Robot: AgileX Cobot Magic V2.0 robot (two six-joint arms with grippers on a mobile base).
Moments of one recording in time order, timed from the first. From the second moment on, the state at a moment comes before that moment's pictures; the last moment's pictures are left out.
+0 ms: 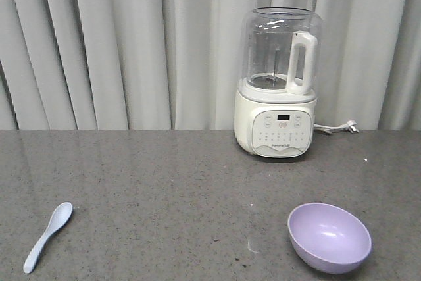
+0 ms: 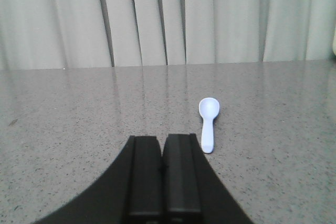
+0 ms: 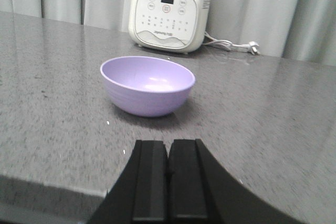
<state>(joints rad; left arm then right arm) 0.09 -0.01 0.03 0.01 0.06 0.00 0.12 -0.01 0.03 -0.03 0.16 -0.10</state>
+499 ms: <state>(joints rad) 0.09 -0.01 0.03 0.01 0.06 0.01 0.12 -0.01 0.03 -0.03 0.16 -0.10</state>
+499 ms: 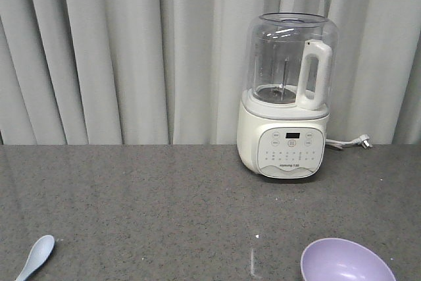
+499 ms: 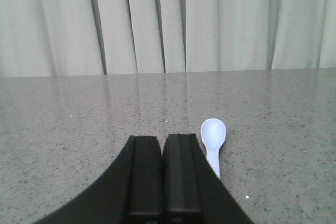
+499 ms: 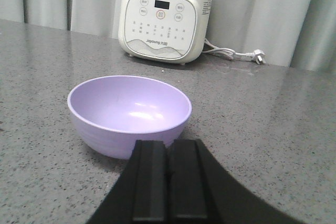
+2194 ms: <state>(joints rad) 0.04 0.50 -0.73 0.01 0.18 -0.02 0.15 0.67 -0.73 0.01 0.06 -0.05</state>
